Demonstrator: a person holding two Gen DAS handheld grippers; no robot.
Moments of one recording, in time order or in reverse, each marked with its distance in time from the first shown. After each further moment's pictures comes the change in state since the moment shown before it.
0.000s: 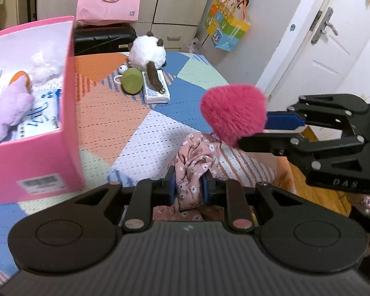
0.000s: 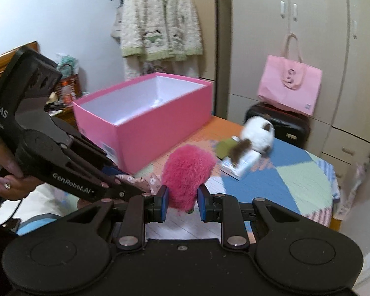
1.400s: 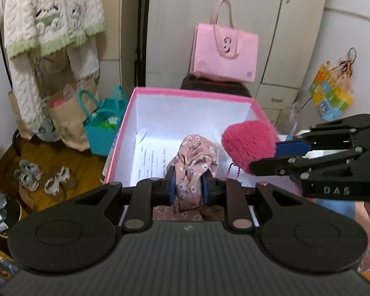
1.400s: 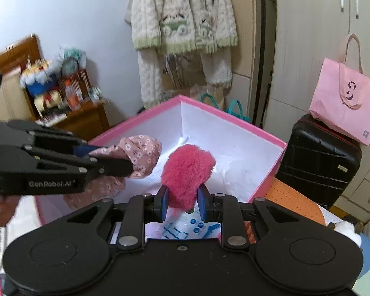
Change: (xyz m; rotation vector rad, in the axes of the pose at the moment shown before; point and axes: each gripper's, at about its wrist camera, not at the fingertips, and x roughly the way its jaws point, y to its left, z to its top) left arm -0.044 0.193 0.083 -0.158 -0.219 0.397; right arm 0.213 0.022 0.161 -0.041 0.113 0.099
